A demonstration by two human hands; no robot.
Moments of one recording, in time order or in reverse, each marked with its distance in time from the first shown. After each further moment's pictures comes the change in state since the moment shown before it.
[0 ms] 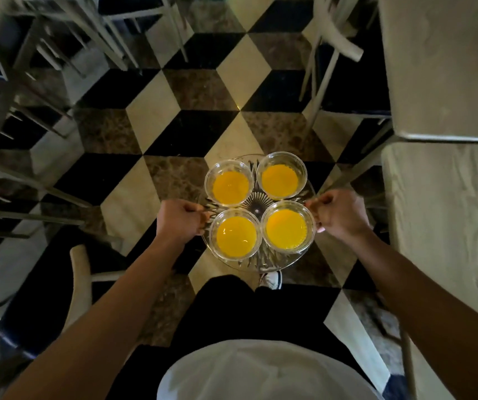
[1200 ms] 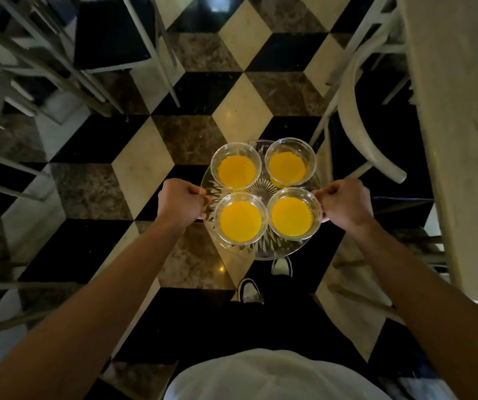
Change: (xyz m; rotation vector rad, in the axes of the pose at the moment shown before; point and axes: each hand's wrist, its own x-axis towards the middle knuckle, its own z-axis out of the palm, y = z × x) left_hand 0.339 0.300 -0.005 0.066 -0.056 0.101; right_hand 0.358 -0.227 -0.019 0.042 0.065 0.084
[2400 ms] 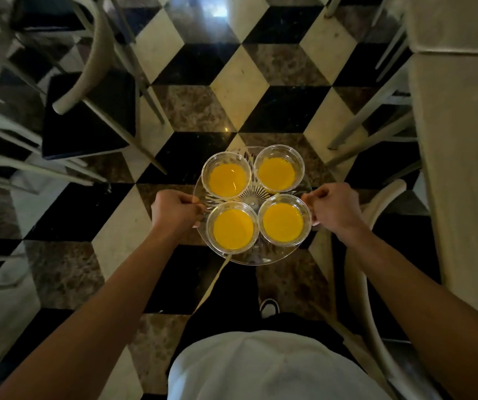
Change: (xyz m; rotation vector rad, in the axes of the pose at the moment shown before) left_hand 0.351 0.293 0.052 -0.002 -0.005 -0.013; right_hand 0.414 -0.219 -0.053 -0.017 -0.010 0.018
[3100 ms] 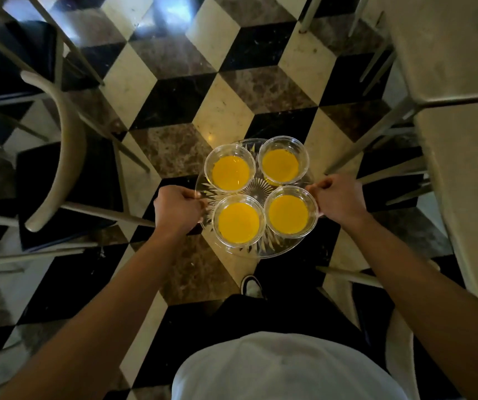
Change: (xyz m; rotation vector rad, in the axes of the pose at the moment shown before) left_hand 0.194 0.193 0.003 0.095 -0.016 0.075; right_hand 0.209 -0.126 -0.017 0.066 0.064 0.077
